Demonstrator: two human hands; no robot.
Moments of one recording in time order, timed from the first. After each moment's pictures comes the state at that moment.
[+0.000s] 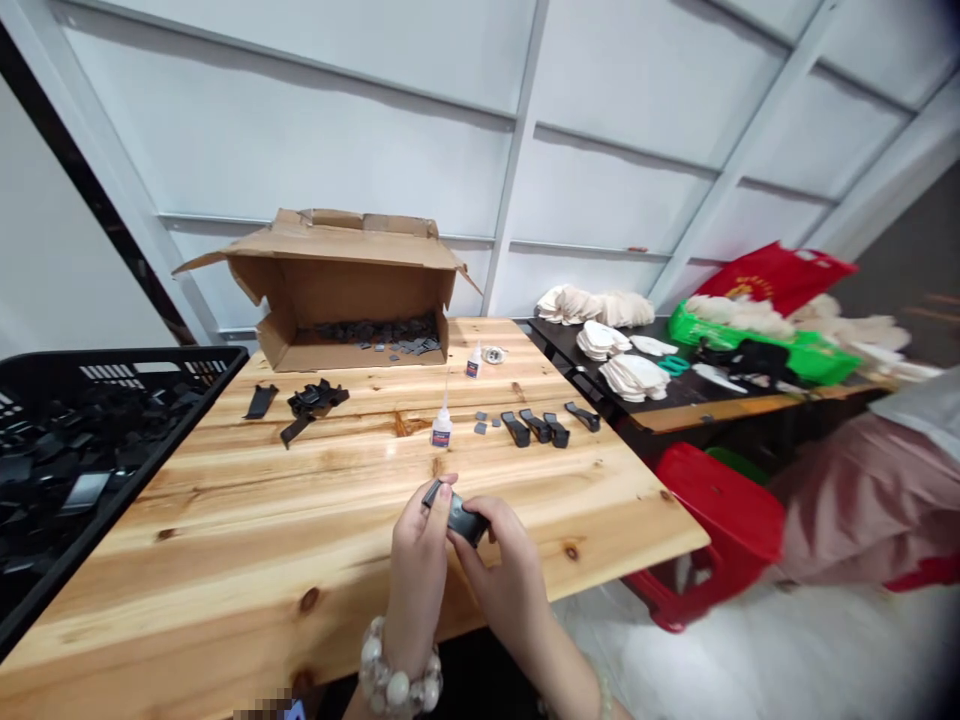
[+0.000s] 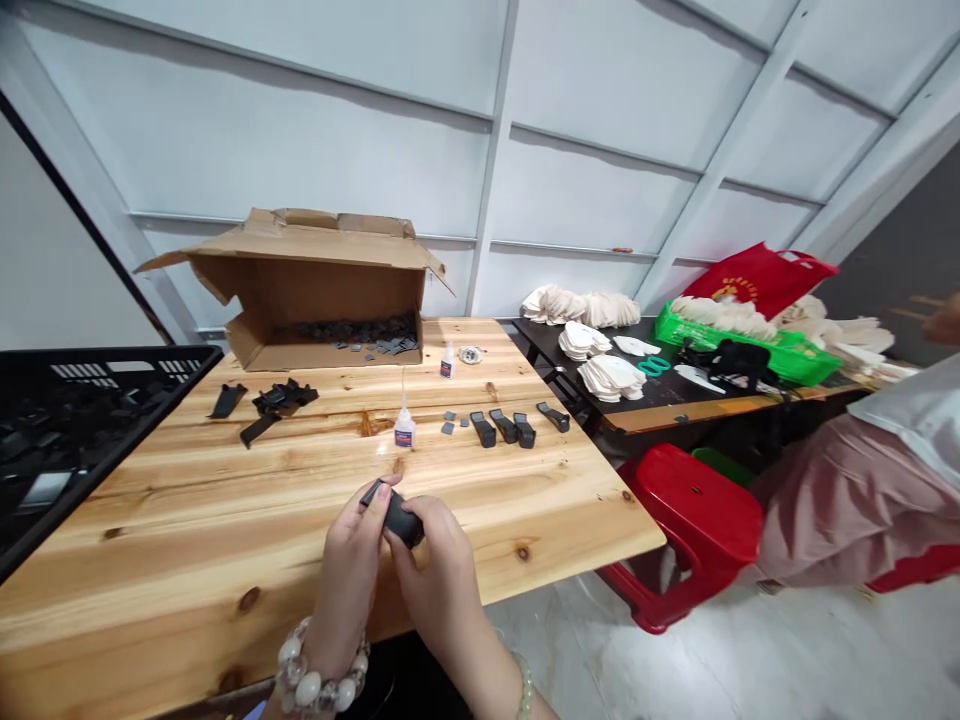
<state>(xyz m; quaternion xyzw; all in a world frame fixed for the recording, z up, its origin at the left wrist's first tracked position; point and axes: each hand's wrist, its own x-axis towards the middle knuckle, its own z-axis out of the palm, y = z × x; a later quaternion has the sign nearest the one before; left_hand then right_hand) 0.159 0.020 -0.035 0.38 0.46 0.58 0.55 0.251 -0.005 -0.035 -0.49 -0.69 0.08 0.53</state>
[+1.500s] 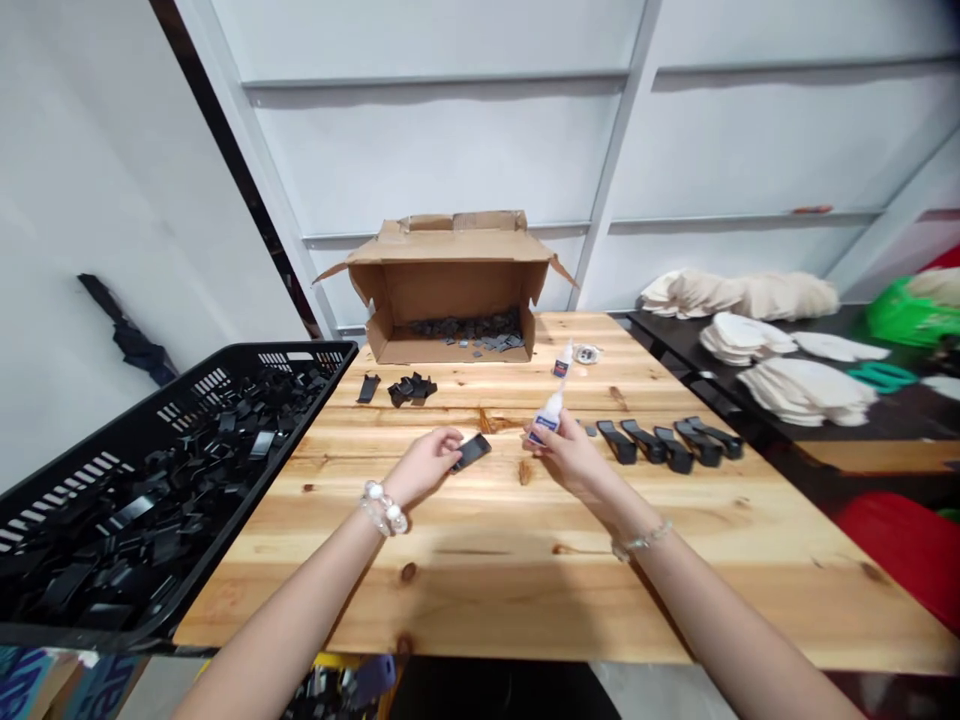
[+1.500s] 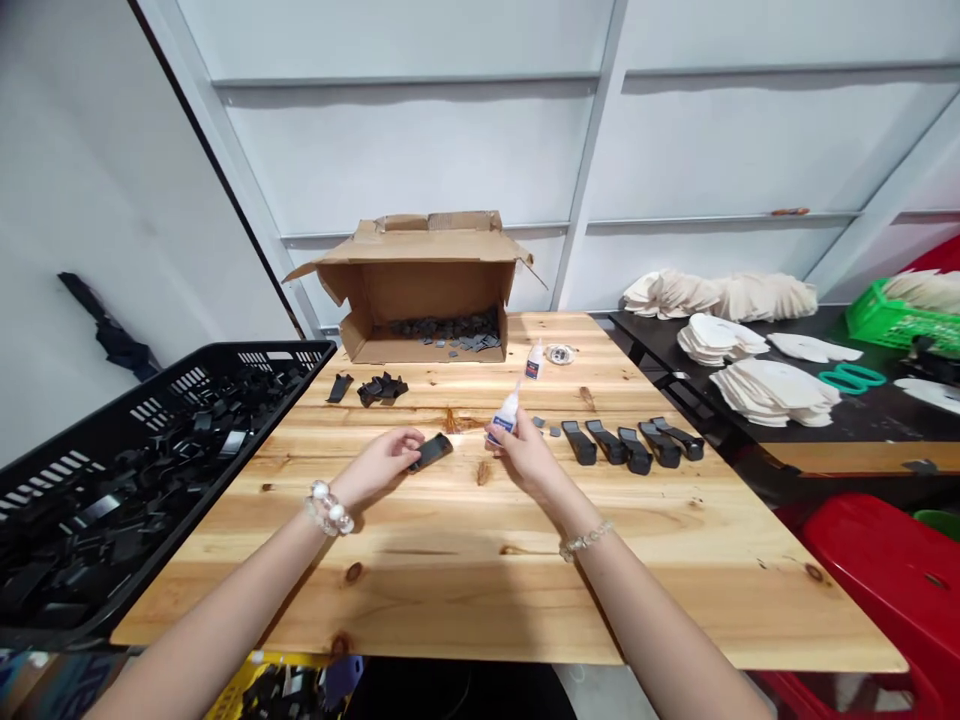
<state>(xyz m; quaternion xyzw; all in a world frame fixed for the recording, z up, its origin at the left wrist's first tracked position) 0.025 0.127 -0.054 0.71 0.57 0.31 0.28 0.262 0.158 -0.055 -0.40 -0.51 0.54 0.53</state>
